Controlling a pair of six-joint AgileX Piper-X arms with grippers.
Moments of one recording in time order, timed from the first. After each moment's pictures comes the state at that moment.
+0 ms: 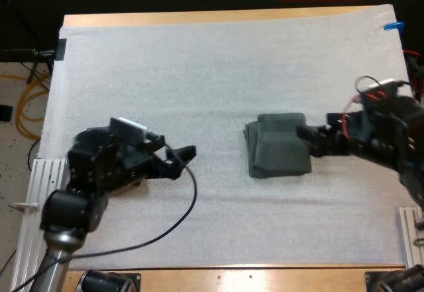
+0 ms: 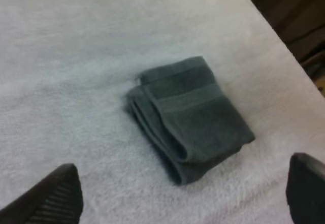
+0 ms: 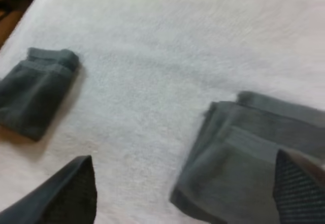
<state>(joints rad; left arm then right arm) -0.24 0.81 -0.75 0.65 0.54 -2.00 0.38 0.96 -0.98 0.79 -0.30 -1.69</state>
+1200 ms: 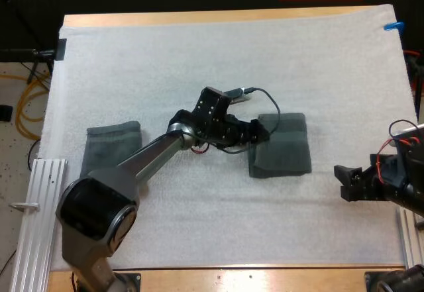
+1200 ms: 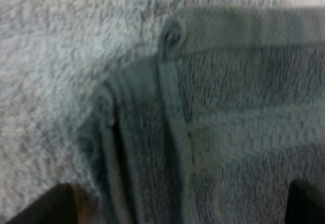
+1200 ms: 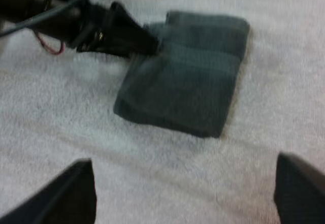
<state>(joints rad) -0.53 1.87 -1.11 0.34 0.54 -2.38 0.38 0.73 -0.98 1.17 -0.14 -1.71</state>
